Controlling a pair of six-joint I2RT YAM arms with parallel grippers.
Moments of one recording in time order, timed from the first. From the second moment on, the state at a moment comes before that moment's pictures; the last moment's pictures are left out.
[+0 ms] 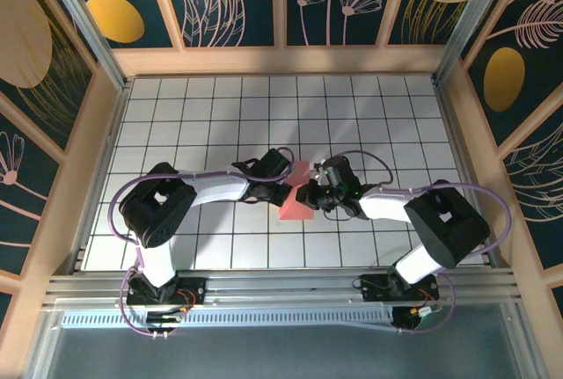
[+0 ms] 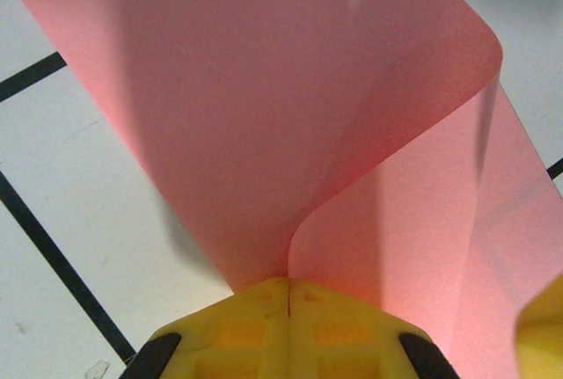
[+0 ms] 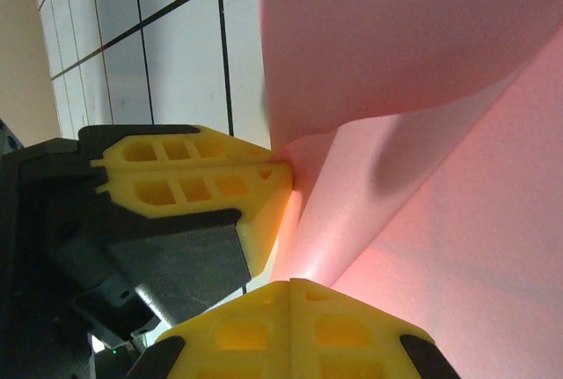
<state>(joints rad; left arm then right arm) -0.81 1.84 1.03 -0.29 0.07 -0.33 0.64 1.54 0.55 0.23 -0.47 0.95</state>
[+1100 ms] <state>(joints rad) -0.81 1.84 1.03 -0.29 0.07 -0.32 0.66 1.64 0.59 0.22 -0.43 0.93</state>
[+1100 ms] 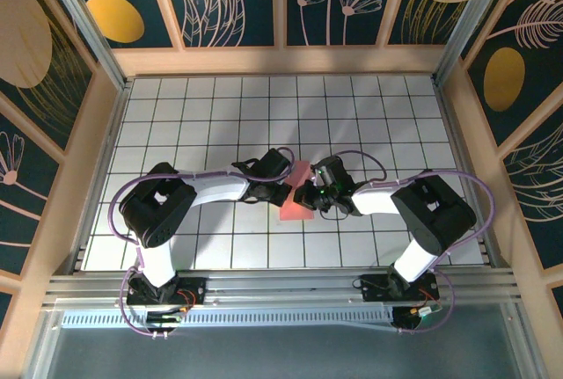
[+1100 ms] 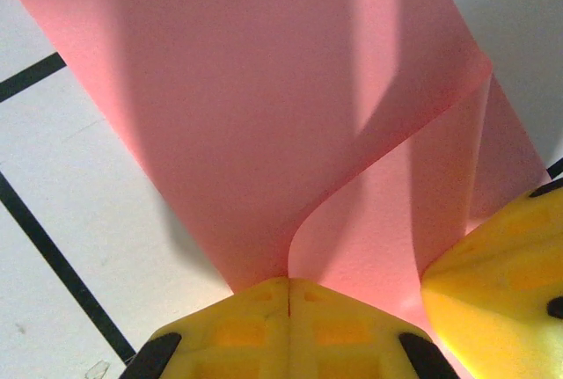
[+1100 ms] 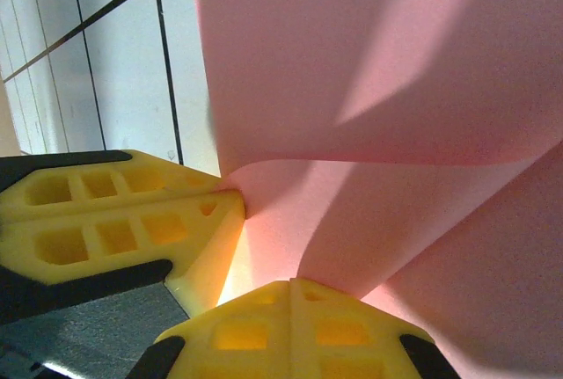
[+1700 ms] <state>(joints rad) -0.81 1.84 1.04 -0.29 0.06 -0.32 0.66 1.65 0.58 0.21 -0.42 0.92</state>
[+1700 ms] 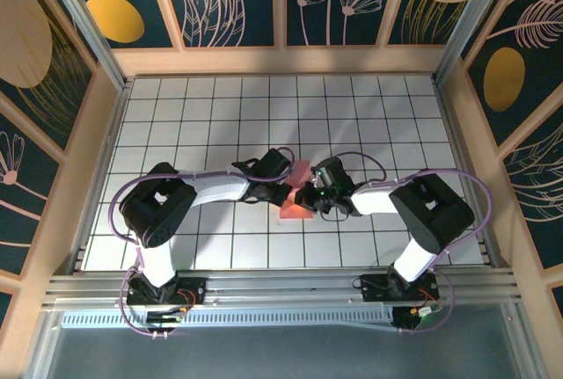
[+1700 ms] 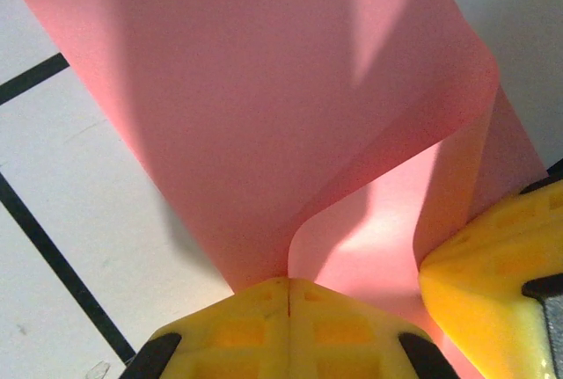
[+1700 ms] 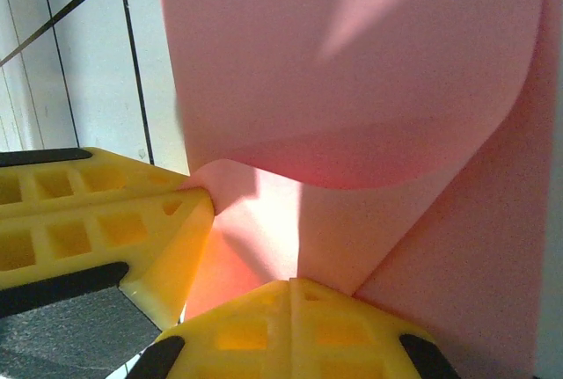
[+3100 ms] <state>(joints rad) -0.78 1.67 0.81 -0.09 0.52 -0.78 0.66 1.65 0.57 0.23 -0.41 0.92</state>
